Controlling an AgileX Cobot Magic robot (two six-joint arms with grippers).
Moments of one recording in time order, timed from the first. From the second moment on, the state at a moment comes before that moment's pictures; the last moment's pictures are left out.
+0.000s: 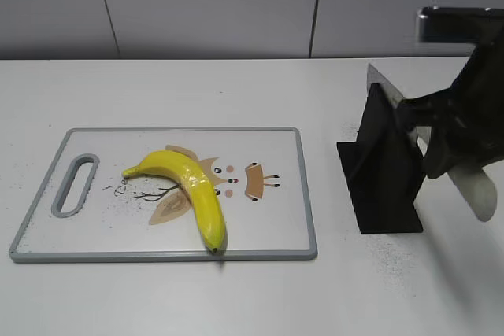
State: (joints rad) left arm -0.06 0.02 -0.48 -0.01 1.09 0.13; right arm 0.43 1.44 -1.03 0.00 1.02 0.40
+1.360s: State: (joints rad) left arm -0.06 0.26 -0.52 -0.14 0.91 0.34; right arm 0.43 1.39 -1.25 0.16 0.99 -0.42
